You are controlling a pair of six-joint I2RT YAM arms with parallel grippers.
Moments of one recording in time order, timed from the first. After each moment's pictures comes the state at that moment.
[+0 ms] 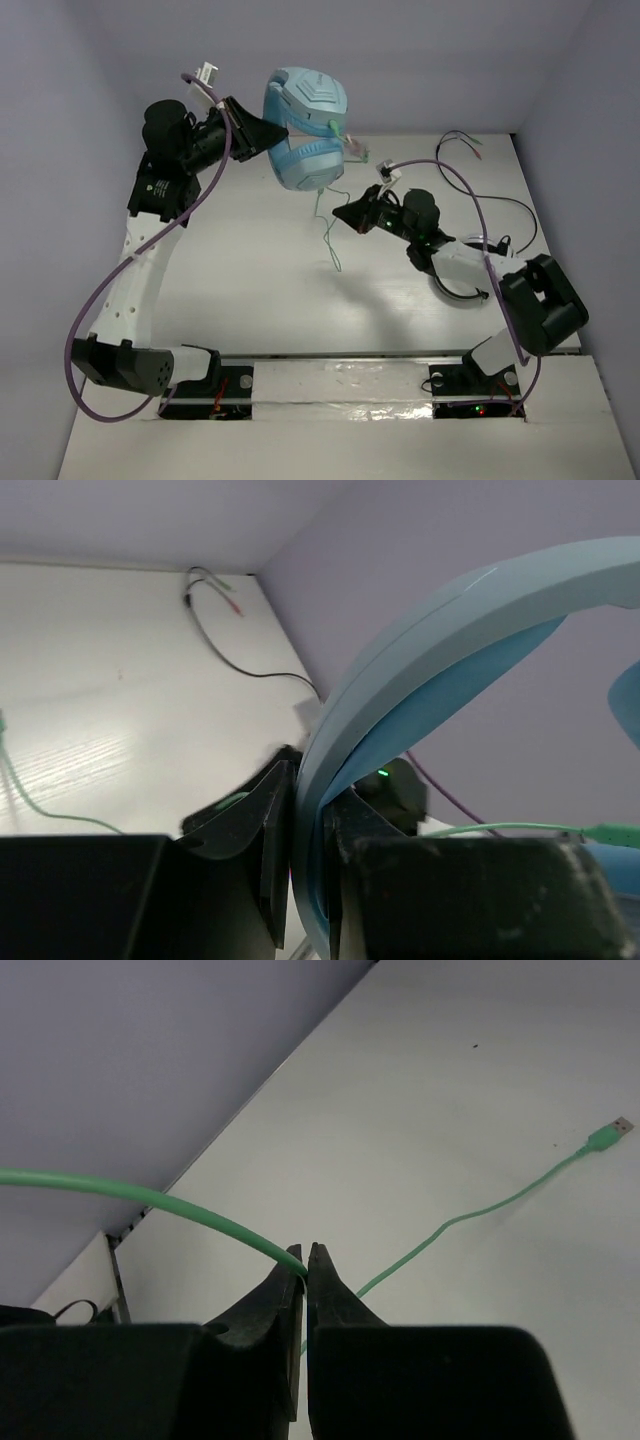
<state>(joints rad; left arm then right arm) -0.21 1.29 1.59 -0.31 0.64 -0.78 0.54 1.56 0.80 0.75 -0.46 0.51</state>
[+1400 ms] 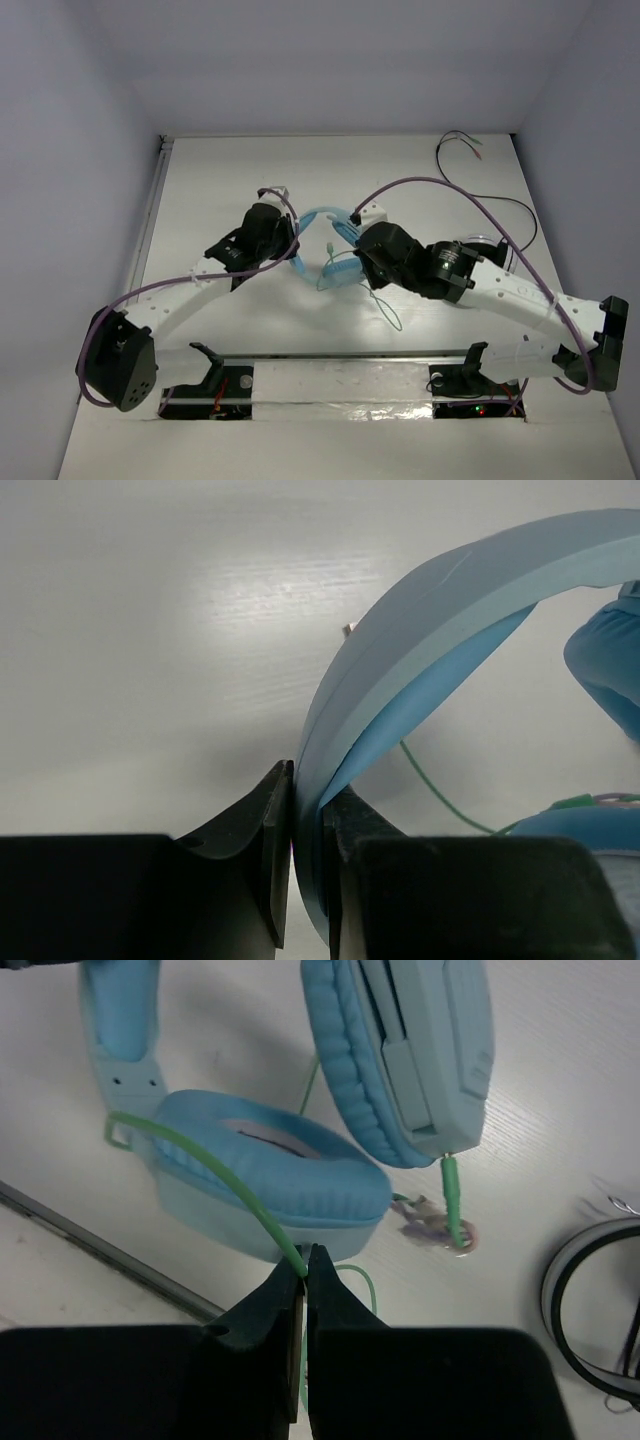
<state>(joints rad) -0.58 1.22 0.79 -0.20 -0.10 -0.51 1.07 1.23 1.21 -0.76 0.38 0.39</state>
